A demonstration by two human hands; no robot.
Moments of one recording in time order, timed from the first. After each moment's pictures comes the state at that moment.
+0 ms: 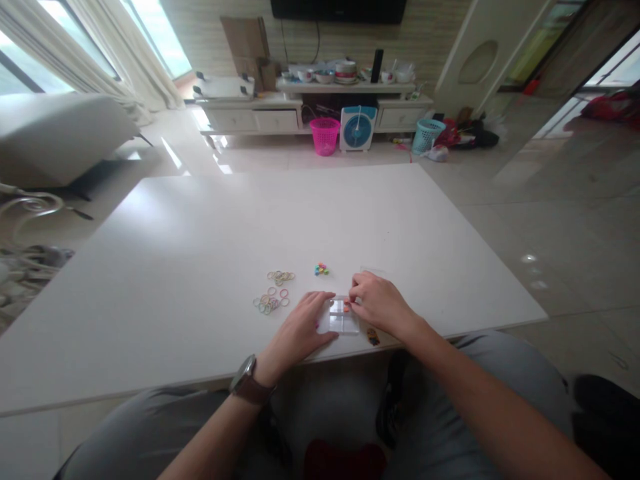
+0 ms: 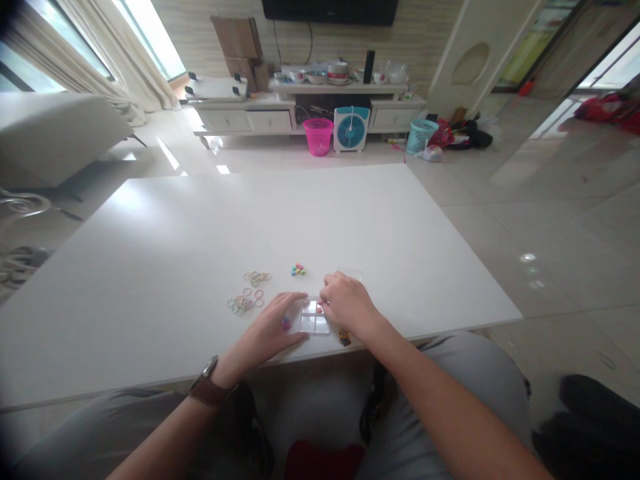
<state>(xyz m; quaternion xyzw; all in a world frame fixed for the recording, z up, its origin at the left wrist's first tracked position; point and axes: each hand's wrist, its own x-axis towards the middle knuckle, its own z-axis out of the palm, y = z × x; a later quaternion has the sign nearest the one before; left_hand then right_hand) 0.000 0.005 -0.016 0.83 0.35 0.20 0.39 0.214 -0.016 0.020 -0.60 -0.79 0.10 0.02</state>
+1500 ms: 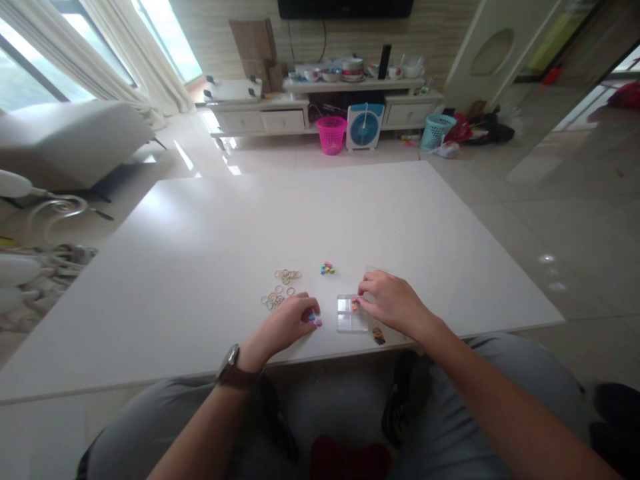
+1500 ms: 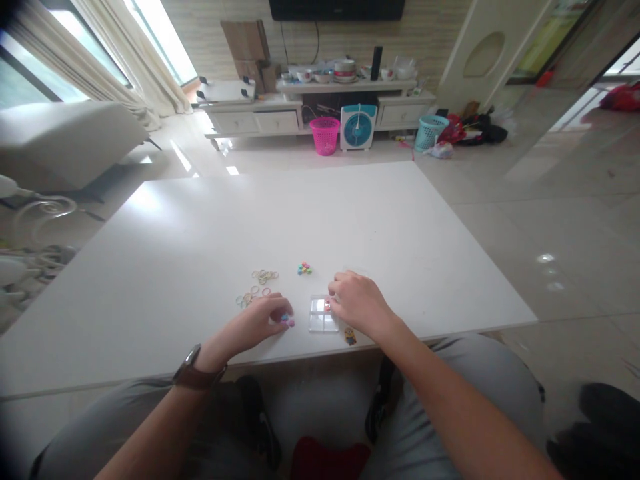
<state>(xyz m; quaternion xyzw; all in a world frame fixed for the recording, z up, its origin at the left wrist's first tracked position) -0.030 0.033 -0.007 0.85 0.38 0.05 0.36 0.222 -0.020 0.030 -0.62 -0.78 0.11 0.05</state>
